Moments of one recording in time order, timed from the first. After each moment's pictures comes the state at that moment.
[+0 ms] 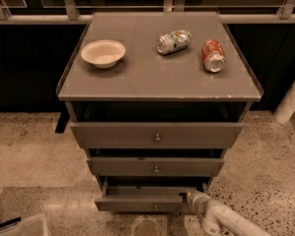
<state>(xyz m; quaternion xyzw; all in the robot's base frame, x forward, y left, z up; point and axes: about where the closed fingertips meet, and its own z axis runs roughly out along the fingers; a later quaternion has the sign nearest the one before) 0.566 -0.254 0.176 0.02 0.93 0.06 0.36</state>
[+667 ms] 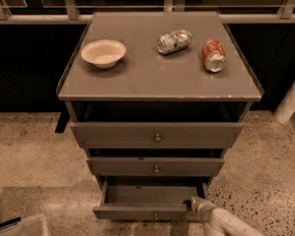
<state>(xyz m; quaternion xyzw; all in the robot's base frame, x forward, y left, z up) 0.531 -0.270 0.177 0.04 0.94 0.05 0.35</state>
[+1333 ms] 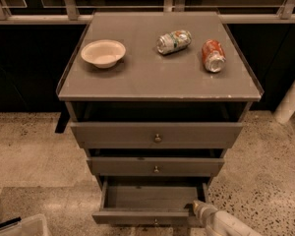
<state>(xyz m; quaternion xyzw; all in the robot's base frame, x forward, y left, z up) 0.513 -0.275 0.170 0.05 0.94 0.06 0.33</state>
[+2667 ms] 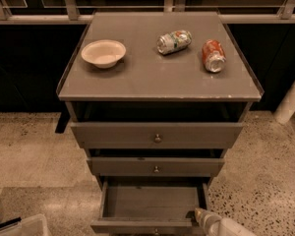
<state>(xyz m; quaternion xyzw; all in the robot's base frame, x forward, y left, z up) 0.483 -0.277 0.166 0.06 0.94 0.08 0.32</state>
